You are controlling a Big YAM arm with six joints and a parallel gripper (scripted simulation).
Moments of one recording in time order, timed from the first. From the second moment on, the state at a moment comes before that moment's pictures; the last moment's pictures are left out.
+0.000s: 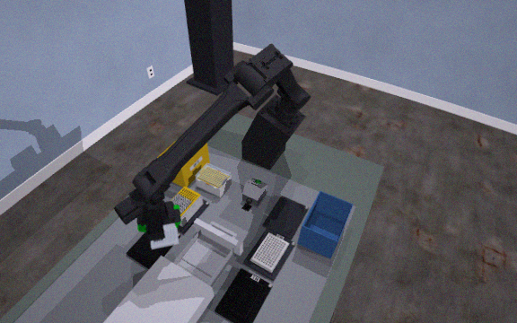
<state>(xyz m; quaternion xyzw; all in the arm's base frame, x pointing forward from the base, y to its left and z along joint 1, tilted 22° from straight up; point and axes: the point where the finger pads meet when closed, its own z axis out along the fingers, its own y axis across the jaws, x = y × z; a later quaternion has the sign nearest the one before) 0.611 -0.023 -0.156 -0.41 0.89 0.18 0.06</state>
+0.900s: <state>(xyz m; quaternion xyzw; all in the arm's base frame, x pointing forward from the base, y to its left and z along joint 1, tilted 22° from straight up) 0.593 0.029 -0.132 -0.71 0.68 0.15 0.12</state>
